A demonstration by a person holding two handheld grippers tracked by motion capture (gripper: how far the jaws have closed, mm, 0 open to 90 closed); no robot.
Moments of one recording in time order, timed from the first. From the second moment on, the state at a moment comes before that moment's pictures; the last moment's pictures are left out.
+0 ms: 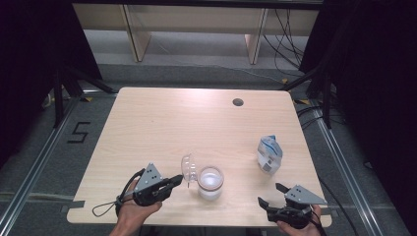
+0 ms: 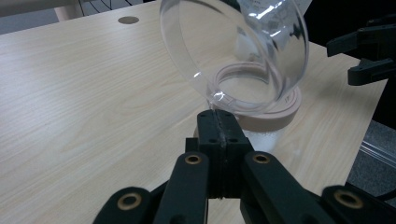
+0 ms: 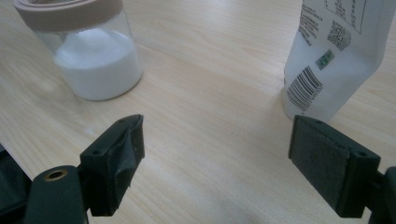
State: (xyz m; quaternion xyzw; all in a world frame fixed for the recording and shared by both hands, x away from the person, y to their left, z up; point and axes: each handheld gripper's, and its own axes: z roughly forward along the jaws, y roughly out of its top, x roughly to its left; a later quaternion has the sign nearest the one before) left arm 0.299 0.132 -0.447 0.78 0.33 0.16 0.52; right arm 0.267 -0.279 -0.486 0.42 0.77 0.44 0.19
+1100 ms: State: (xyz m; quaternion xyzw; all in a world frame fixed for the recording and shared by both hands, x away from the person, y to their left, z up) left arm 0.304 0.113 -0.441 0.79 0.29 0.16 0.51; right arm 0.270 -0.279 -0.488 0.41 0.77 0.45 0.20
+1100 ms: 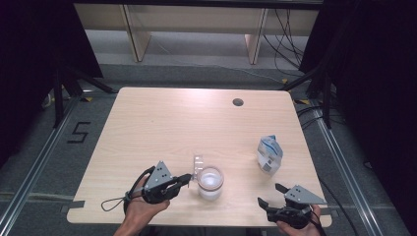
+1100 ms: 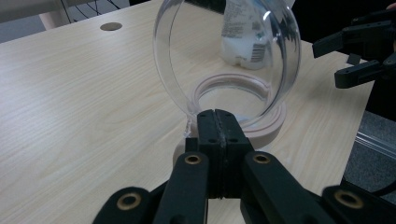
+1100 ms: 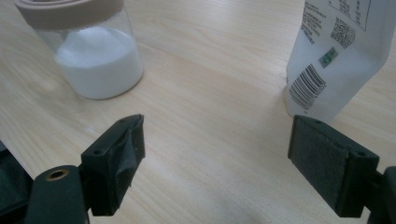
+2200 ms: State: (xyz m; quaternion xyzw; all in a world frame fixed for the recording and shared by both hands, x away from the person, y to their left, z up) left arm 0.278 0.122 -0.462 0.78 0.34 0.10 0.51; right arm 0.264 -0.274 -0.486 0.39 0.77 0.48 0.18
